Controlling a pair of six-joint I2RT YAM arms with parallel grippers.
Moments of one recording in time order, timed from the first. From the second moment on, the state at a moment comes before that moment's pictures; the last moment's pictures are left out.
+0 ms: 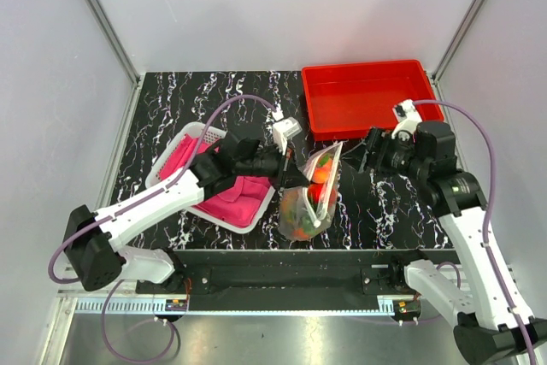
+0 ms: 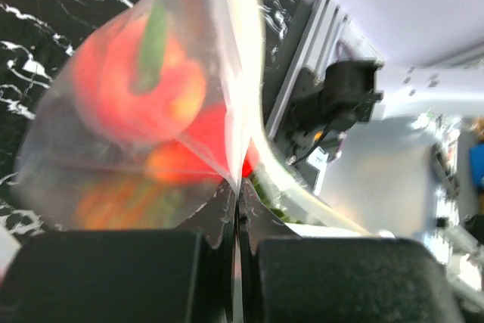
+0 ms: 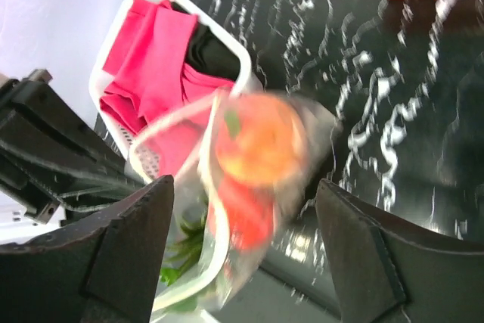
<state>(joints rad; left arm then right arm) -0.85 1.30 1.08 -0.21 0.53 -0.40 0.23 0.86 1.06 -0.68 -0.43 0.48</state>
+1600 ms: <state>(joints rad) -0.91 1.22 0.86 0.07 0.18 -0.71 0.35 0.86 1.16 -1.01 -0.34 0.55</state>
